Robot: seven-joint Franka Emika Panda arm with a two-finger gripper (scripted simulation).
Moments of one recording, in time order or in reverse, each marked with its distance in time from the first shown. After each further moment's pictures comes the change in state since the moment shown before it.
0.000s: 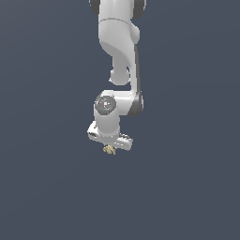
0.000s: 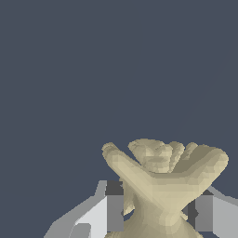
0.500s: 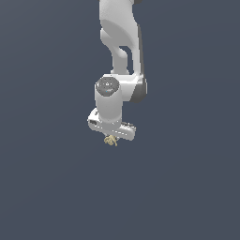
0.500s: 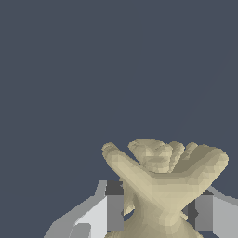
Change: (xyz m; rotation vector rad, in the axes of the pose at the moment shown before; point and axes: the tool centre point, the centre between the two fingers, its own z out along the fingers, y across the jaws) arm -0.021 -0.003 -0.057 0.001 0.000 0.000
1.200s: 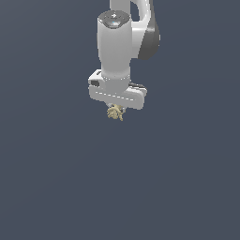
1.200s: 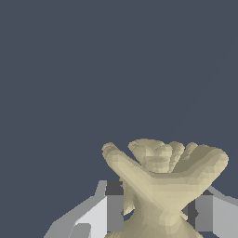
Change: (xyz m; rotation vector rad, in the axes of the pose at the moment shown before) arm -0.050 -0.008 -0.141 0.000 0.001 0.000
